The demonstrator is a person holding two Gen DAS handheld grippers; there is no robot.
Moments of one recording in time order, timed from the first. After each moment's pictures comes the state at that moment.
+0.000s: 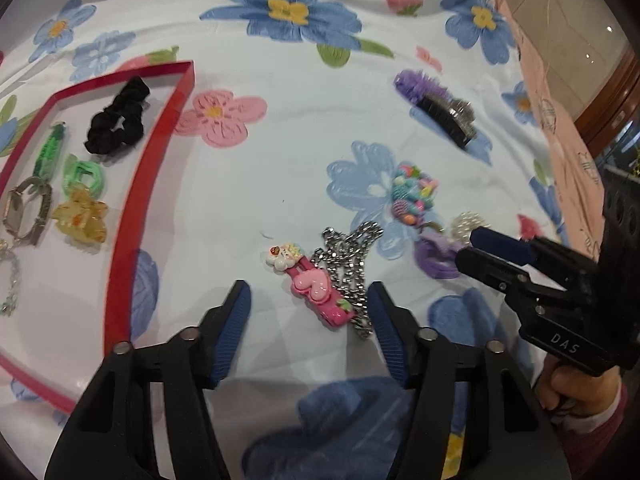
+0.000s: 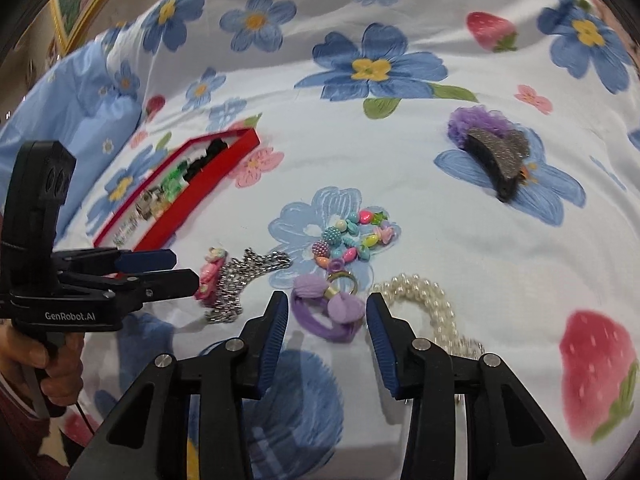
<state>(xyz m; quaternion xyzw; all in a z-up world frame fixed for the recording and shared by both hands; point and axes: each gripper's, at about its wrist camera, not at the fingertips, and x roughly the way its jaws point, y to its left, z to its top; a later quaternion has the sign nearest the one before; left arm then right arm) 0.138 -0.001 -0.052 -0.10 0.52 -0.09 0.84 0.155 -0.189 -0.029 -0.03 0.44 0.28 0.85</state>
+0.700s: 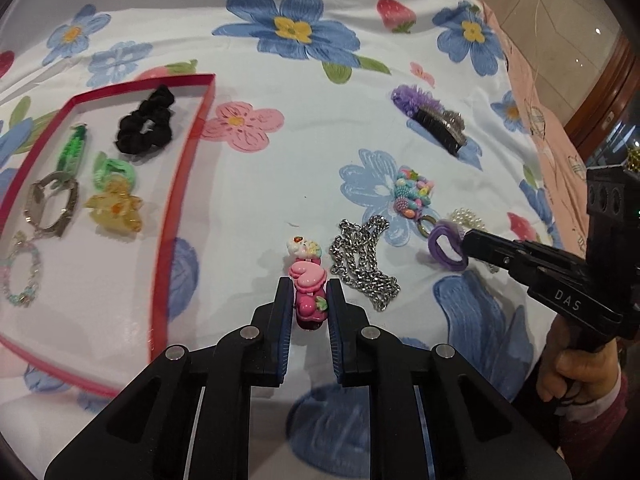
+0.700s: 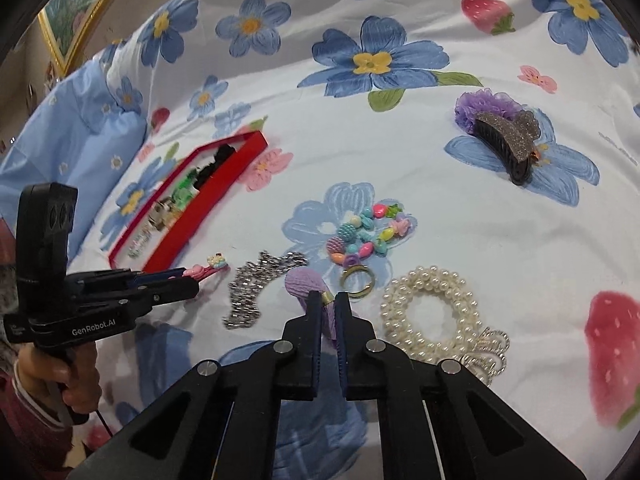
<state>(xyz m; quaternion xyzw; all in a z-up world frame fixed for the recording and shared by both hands) 0.106 0.027 -0.034 -0.11 0.48 -0.10 0.87 0.150 -0.192 -0.027 0.03 0.45 0.30 0.84</state>
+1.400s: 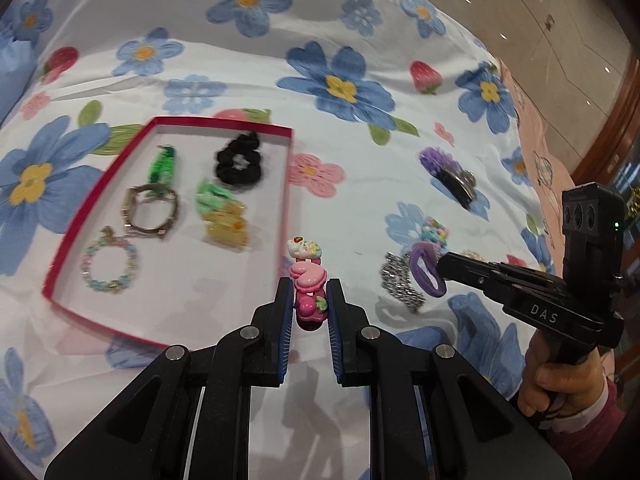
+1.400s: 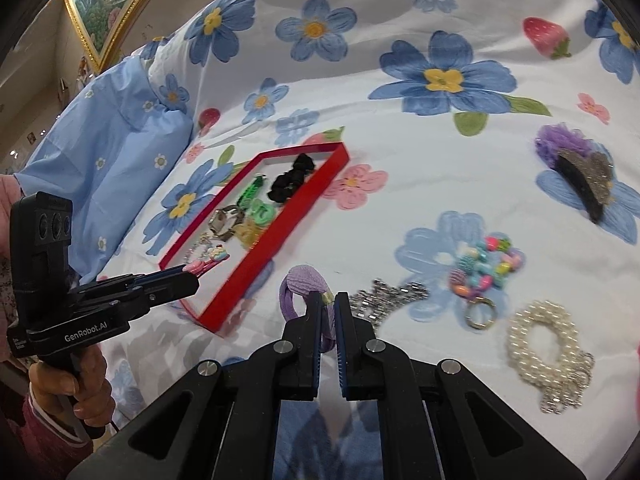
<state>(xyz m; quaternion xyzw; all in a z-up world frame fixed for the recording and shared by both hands) 0.059 0.097 0.003 -0.14 0.42 -0.05 0.90 0.132 -0.120 -0.003 0.04 0.43 0.36 0.83</state>
